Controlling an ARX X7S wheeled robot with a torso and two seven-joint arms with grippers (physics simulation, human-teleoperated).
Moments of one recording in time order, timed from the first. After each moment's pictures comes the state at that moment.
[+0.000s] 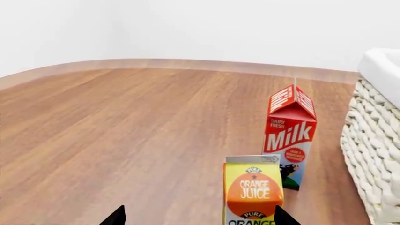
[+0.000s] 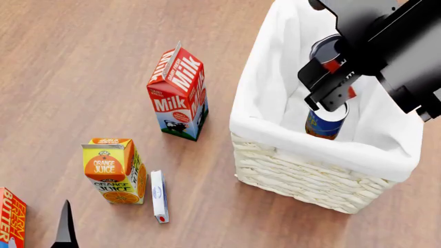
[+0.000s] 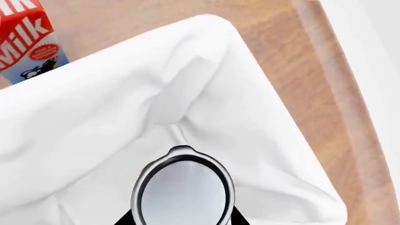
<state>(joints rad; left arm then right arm) -0.01 -0.53 0.39 0.56 -0.40 -0.18 -0.63 1.80 0.49 -1.38 0.62 0.72 0.97 -0.38</state>
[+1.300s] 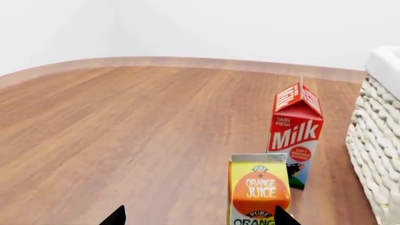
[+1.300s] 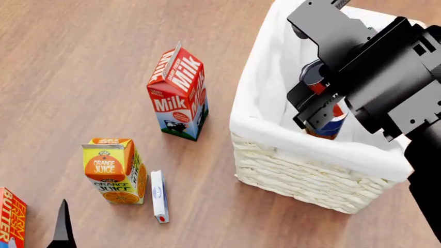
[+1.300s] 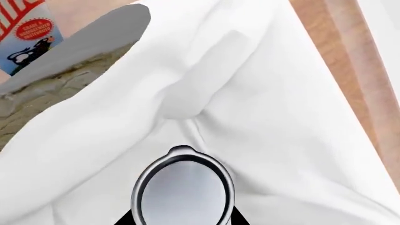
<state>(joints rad) -0.01 -0.54 0.39 0.54 -0.41 -0.17 -0.63 1.70 0.39 -1.40 0.80 0.67 0.85 -0.38</state>
